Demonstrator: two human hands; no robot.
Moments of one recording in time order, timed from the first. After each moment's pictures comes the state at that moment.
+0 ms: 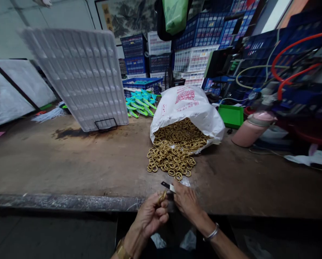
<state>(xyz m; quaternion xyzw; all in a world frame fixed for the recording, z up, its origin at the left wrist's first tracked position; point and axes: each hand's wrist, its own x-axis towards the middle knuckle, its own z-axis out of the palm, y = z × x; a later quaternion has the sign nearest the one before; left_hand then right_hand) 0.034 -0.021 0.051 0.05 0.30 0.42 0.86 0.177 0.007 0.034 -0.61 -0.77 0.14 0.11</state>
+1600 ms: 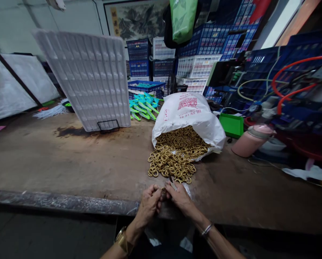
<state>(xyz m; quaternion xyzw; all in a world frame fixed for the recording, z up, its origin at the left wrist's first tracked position) 0.031 0.002 0.048 0.37 0.49 0.45 0.65 0.161 0.032 0.040 -0.56 -0.59 0.49 0.32</state>
